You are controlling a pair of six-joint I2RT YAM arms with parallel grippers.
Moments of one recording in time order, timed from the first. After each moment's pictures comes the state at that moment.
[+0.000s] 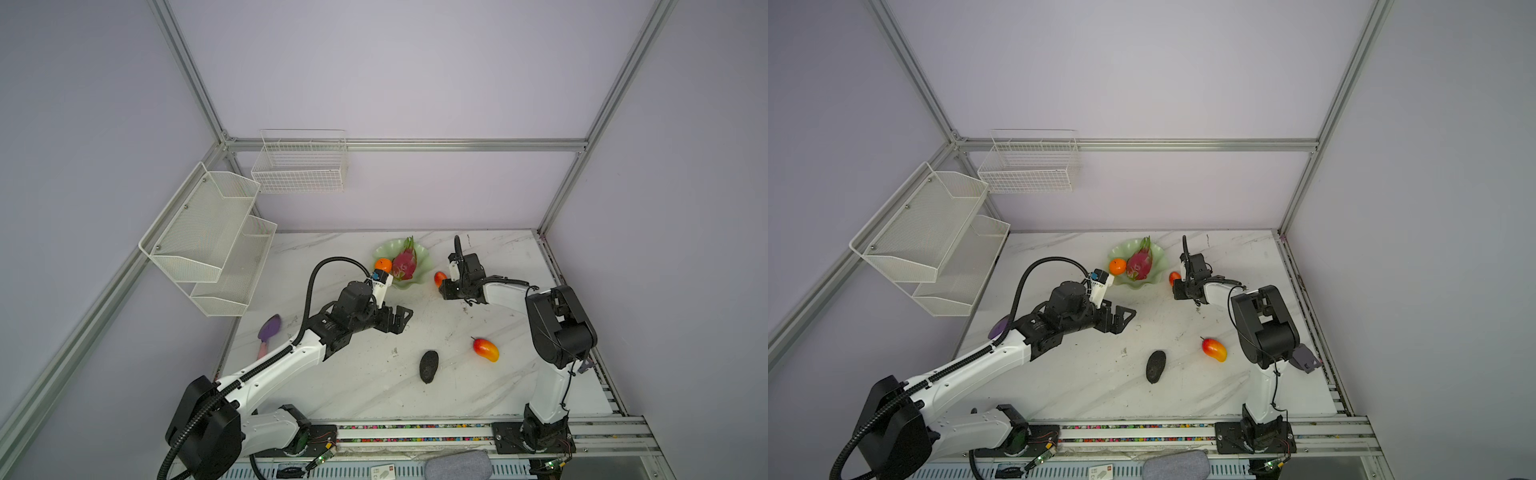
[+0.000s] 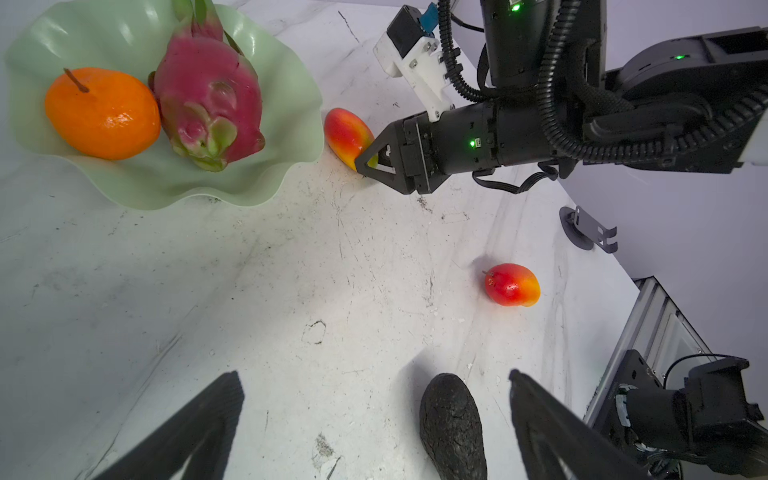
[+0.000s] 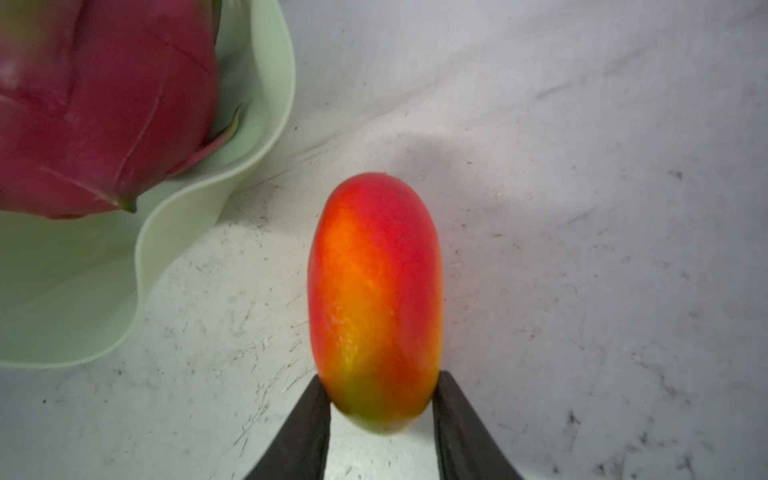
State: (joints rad) left arm -0.64 1.22 0.84 -0.18 0.17 -0.36; right arm 0.36 1.91 1.15 -0.13 -0.13 0.21
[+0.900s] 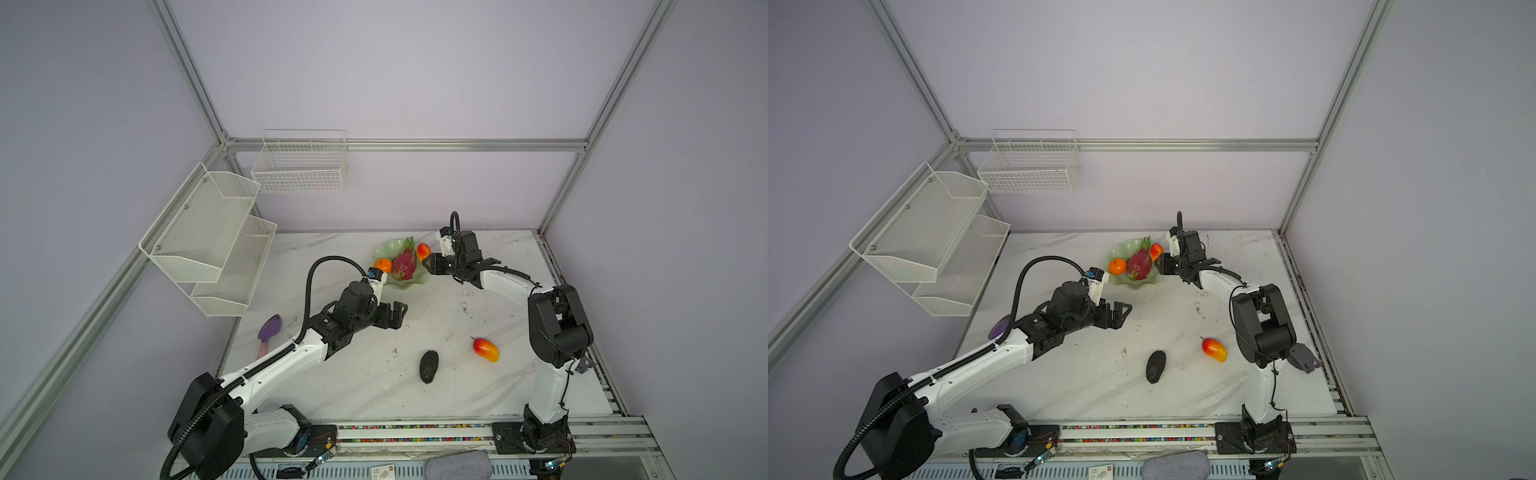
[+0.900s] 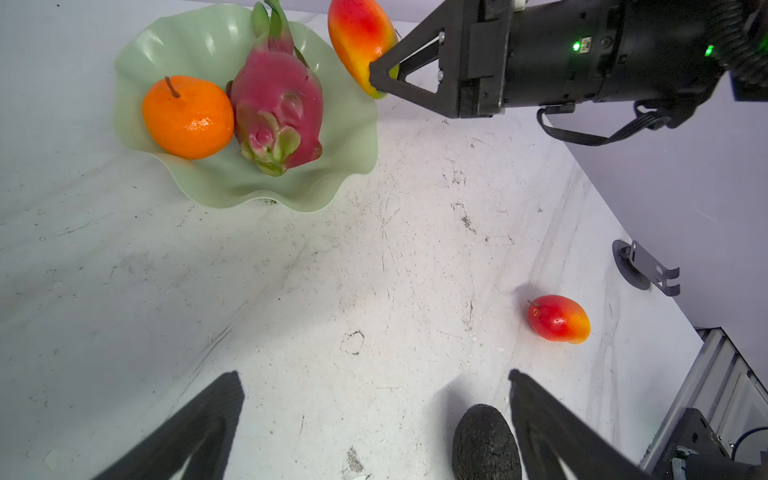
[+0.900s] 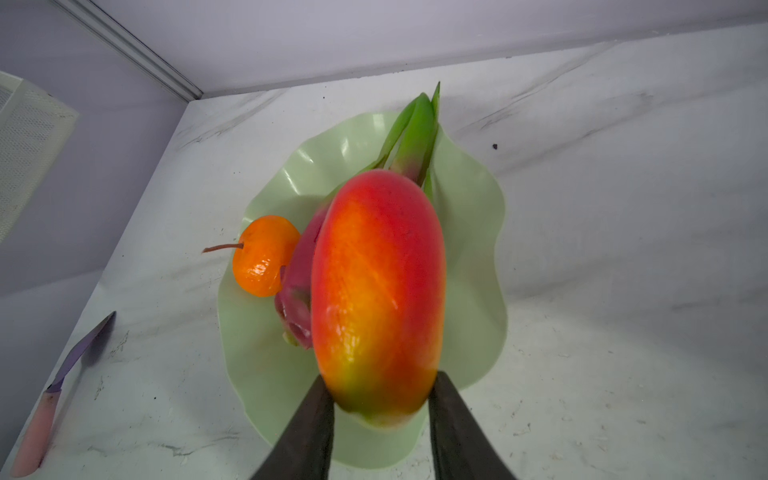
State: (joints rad) left arm -0.64 1.24 0.84 -0.17 0.04 -0.40; right arm 0.38 1.96 1.41 -0.10 -0.31 0.34
